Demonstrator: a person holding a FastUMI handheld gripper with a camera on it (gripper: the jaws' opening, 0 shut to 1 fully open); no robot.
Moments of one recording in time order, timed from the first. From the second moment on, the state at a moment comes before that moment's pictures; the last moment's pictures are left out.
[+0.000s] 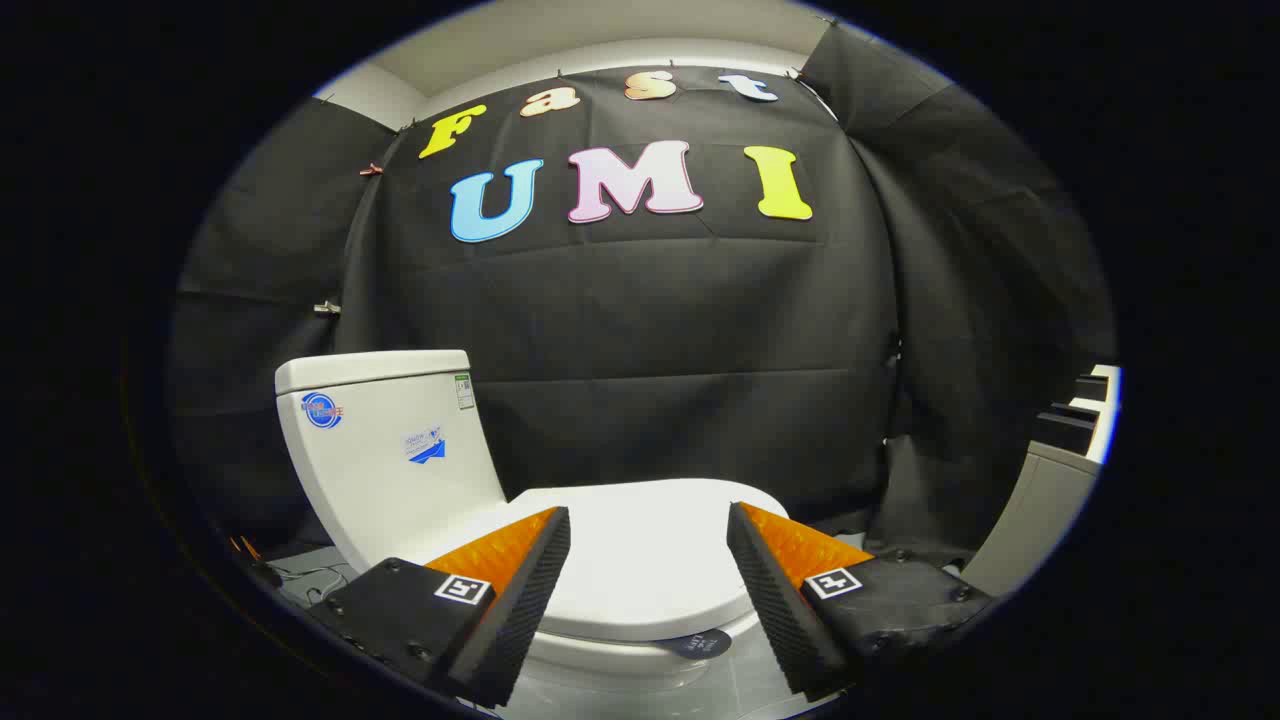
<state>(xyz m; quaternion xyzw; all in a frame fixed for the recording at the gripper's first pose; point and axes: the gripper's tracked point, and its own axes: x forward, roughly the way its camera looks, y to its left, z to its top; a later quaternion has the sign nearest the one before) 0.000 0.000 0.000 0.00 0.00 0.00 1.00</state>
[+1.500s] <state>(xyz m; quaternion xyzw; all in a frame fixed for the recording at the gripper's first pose) 0.001 -0.003 0.005 -0.01 -0.01 -0.01 1.00</state>
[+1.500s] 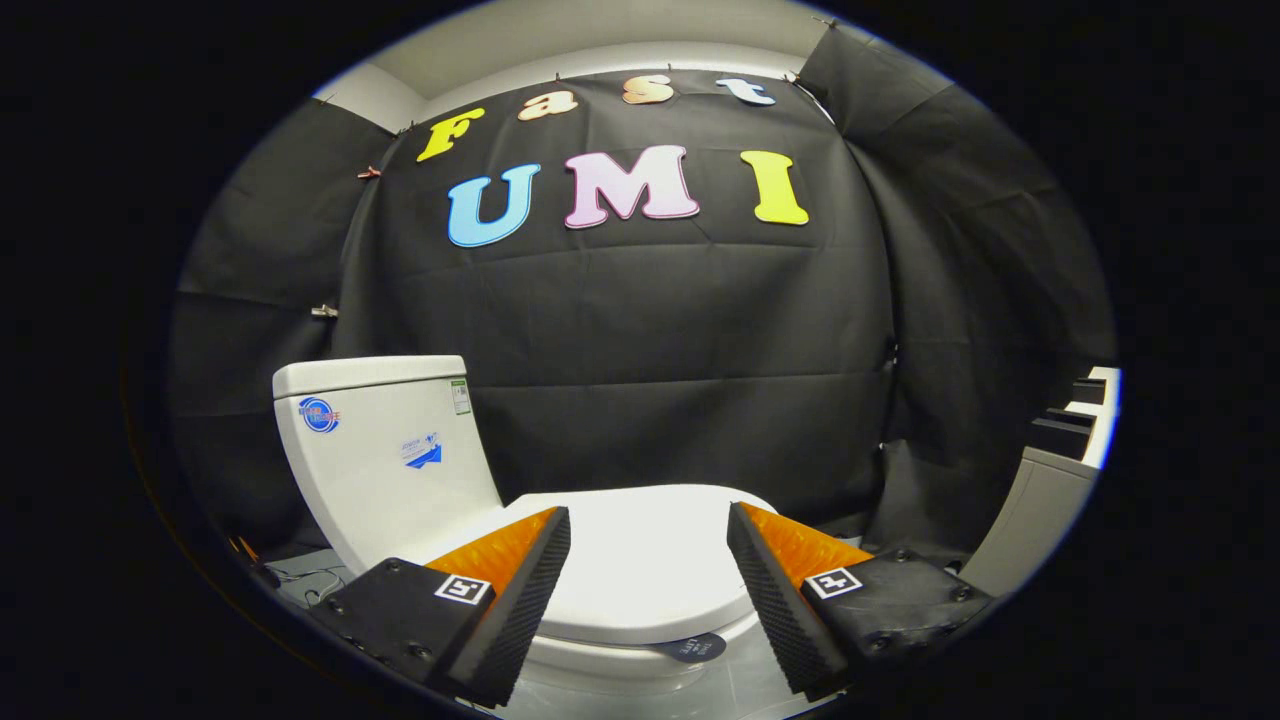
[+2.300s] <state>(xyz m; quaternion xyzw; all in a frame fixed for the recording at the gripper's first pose) 0.004 -0.016 -0.004 0.00 0.01 -0.02 1.00</state>
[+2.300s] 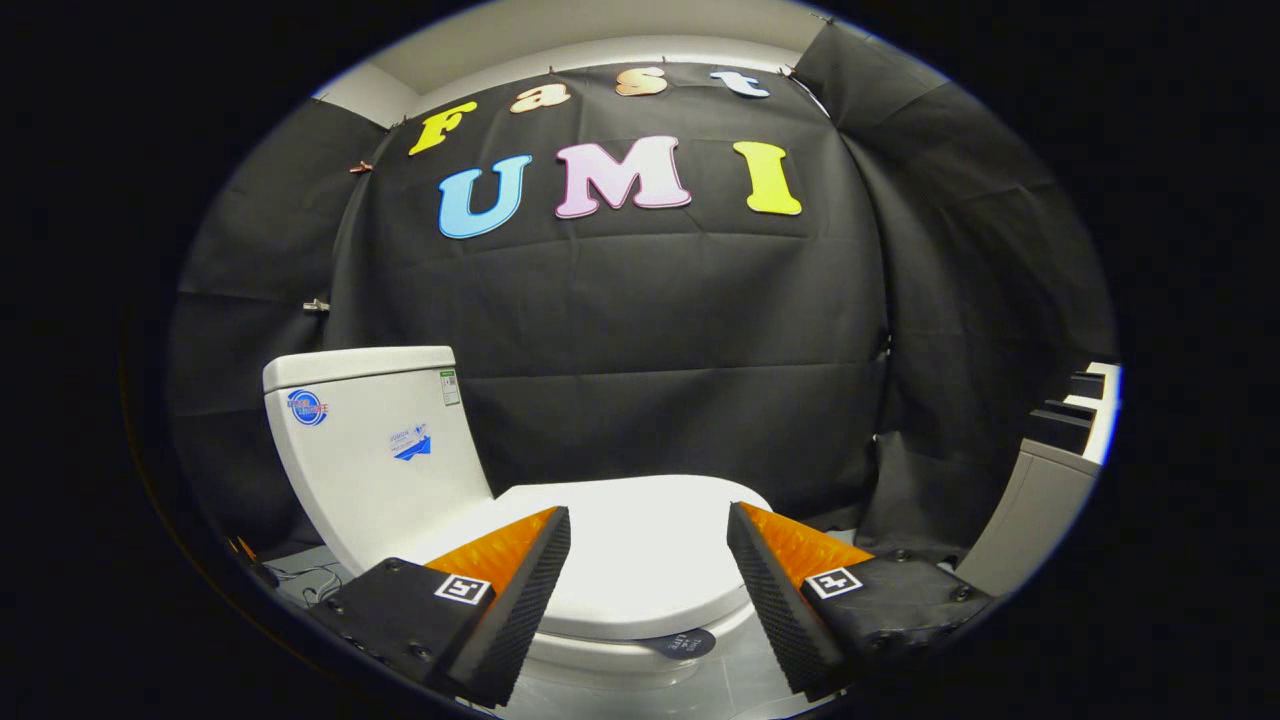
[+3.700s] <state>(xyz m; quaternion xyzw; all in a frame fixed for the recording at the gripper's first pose) 0.007 -0.085 -0.133 0.14 0.20 -0.07 0.97</state>
